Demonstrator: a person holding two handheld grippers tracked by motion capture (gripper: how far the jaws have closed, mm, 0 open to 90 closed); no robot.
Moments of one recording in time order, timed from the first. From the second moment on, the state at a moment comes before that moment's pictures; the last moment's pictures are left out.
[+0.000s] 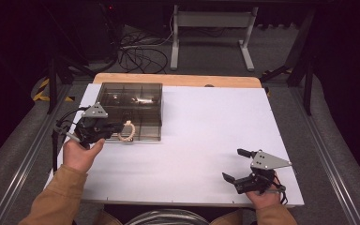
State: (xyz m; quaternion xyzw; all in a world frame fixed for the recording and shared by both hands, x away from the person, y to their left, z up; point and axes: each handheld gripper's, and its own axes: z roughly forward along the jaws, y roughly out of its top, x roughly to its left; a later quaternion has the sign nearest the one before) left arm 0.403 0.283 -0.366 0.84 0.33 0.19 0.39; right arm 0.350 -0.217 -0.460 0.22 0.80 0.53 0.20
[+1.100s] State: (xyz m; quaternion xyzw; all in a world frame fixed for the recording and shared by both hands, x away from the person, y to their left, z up) left arm 0.450 0.239 -0.377 0.84 0.32 0.19 0.39; right arm 0.351 -0.218 -0.460 0.22 0.80 0.53 0.20
